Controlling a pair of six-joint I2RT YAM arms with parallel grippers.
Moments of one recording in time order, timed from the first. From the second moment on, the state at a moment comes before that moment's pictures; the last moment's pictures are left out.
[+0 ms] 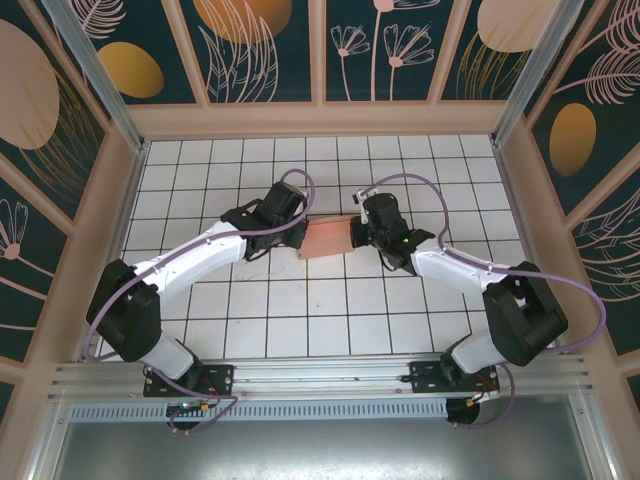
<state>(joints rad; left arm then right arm) -0.71 1.57 1.18 -0.54 -0.14 -0.32 0.63 1.46 0.84 -0.04 0.12 0.21</state>
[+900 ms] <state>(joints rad) -0.68 1.72 1.35 -0.61 -0.14 -0.62 0.64 1.48 0.86 -0.06 0.19 0.21</state>
